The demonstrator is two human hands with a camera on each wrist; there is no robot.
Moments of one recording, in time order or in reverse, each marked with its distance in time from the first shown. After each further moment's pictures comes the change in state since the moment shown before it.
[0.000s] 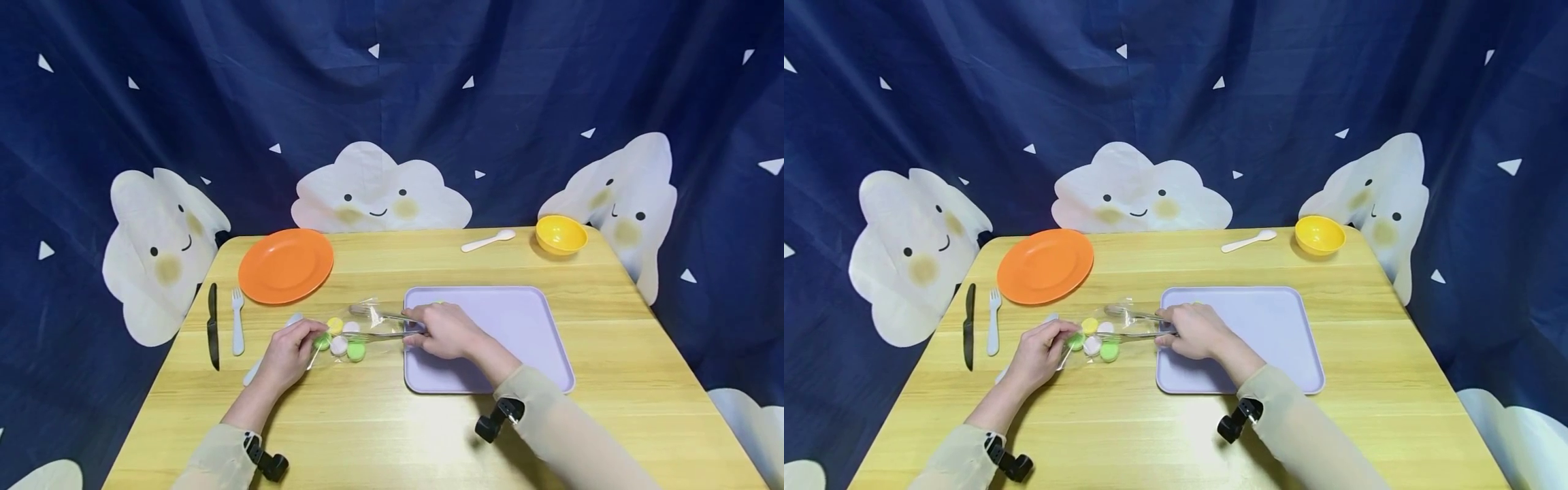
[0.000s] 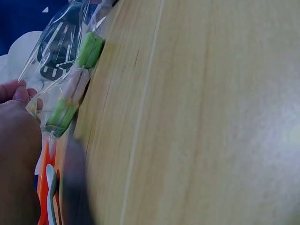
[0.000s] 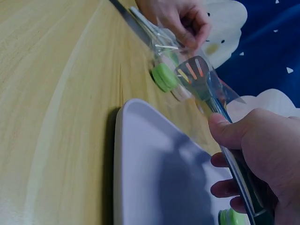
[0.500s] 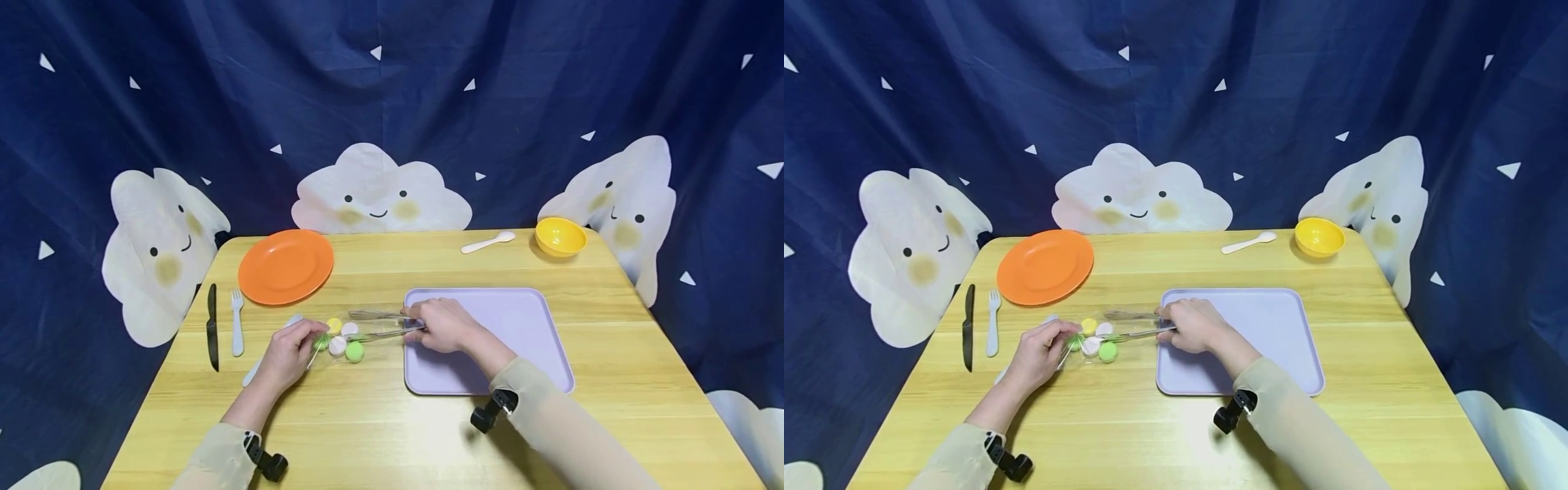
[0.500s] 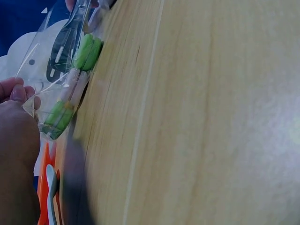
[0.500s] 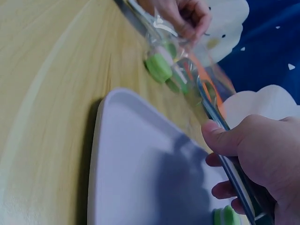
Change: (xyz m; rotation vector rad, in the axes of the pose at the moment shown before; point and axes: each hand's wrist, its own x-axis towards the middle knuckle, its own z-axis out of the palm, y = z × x) left_hand 0.002 -0.002 0.000 -0.033 0.007 0.019; right_hand 0.011 0.001 -0.004 -0.074 -0.043 0.003
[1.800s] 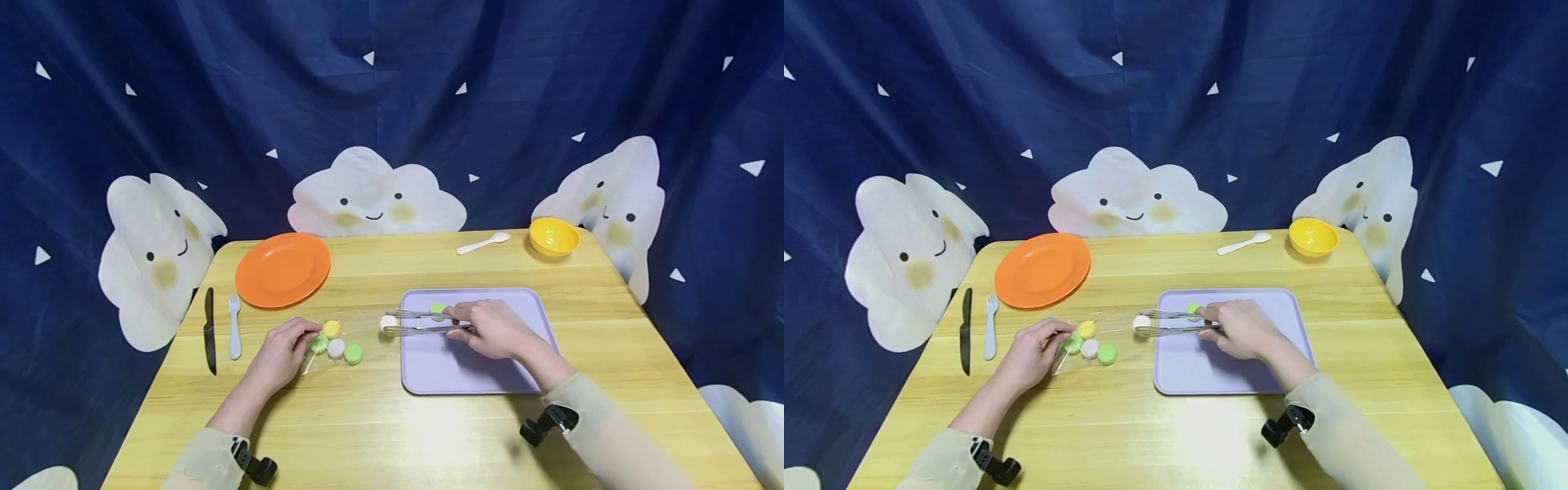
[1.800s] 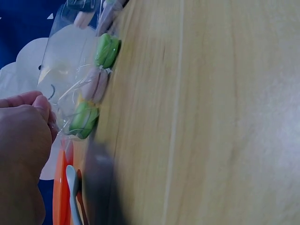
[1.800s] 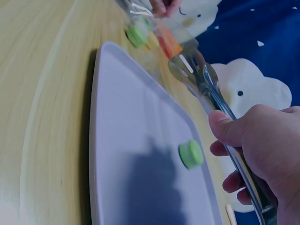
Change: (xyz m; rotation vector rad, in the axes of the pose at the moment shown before) left_hand 0.008 0.010 -0.018 0.069 -0.165 -0.129; right_hand -0.074 0.038 -0.032 -0.077 0.176 -0.055
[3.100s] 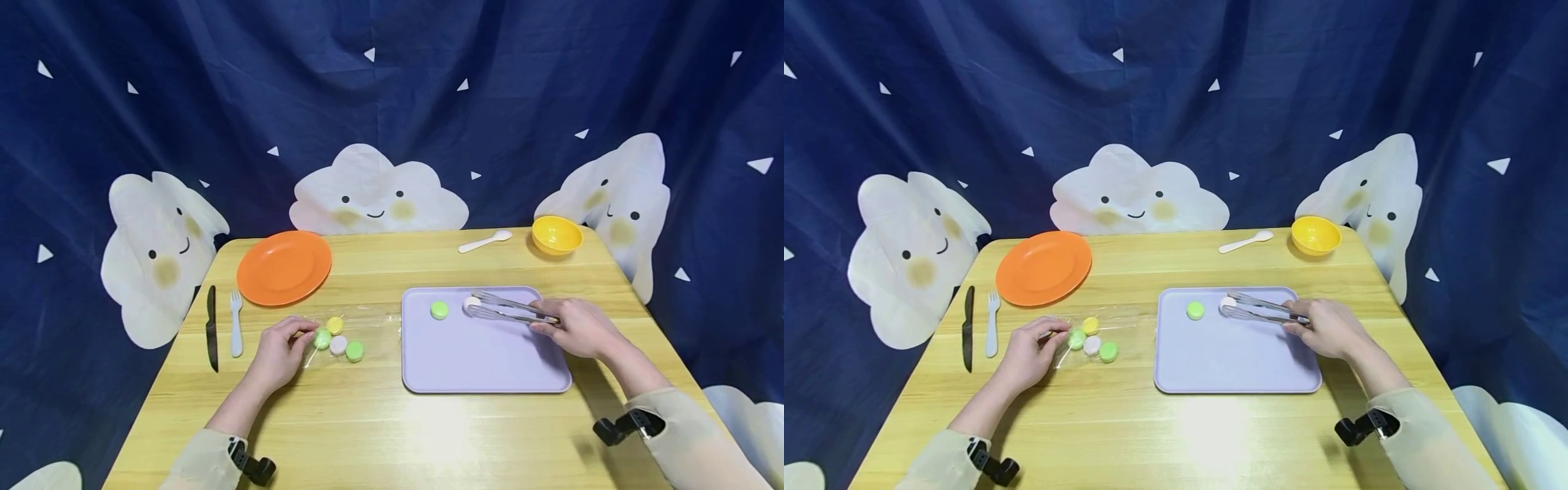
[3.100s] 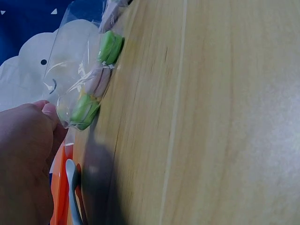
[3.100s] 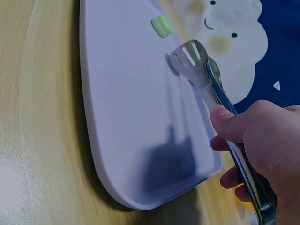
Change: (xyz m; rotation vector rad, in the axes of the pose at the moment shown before) left_hand -0.006 -0.004 0.004 -0.111 0.062 -0.164; right_hand -0.098 0.089 -0.035 -0.010 0.020 0.259
